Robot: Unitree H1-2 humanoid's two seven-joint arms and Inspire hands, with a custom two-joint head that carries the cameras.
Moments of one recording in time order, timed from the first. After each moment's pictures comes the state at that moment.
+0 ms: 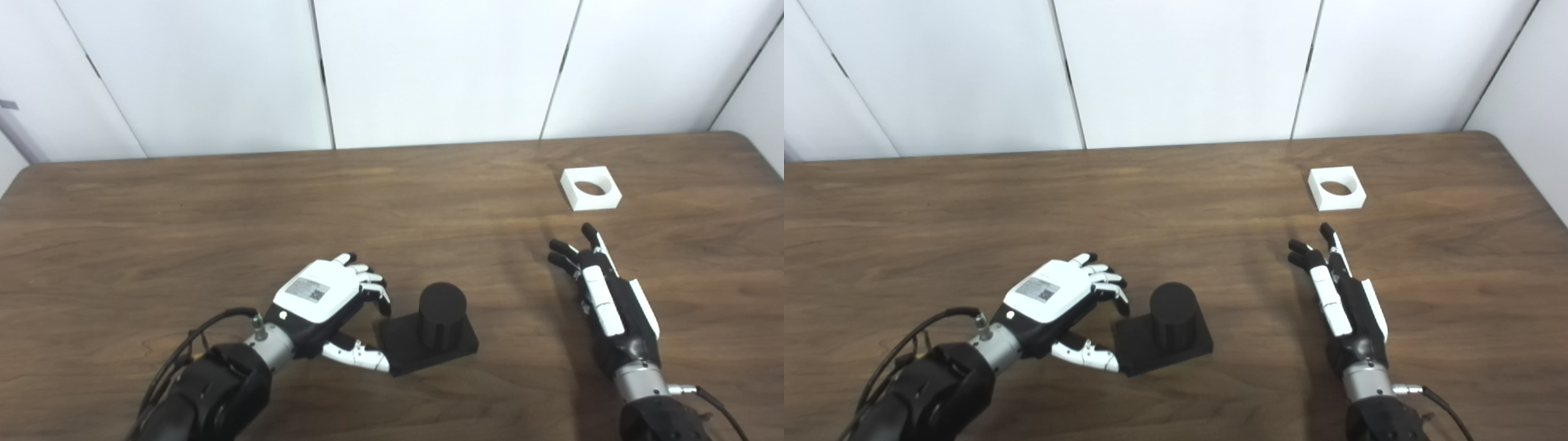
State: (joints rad) left arm -0.12 0.33 -0.46 -0.36 1.03 0.07 -0.52; right arm 0.22 -0.13 -0.01 -0.36 0.14 0.20 -0.13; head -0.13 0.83
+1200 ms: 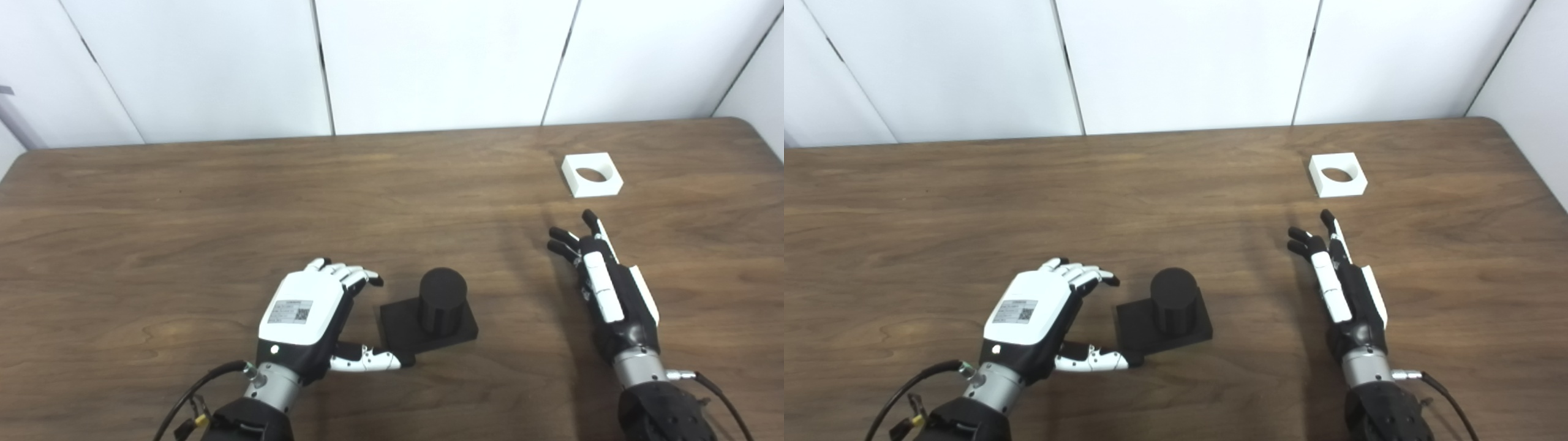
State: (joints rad) left arm 0.13 0.10 -0.37 -0.51 1.23 0.10 -0.36; right arm 0.21 -0.13 -0.02 -0.36 0.13 0.20 -0.13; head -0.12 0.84
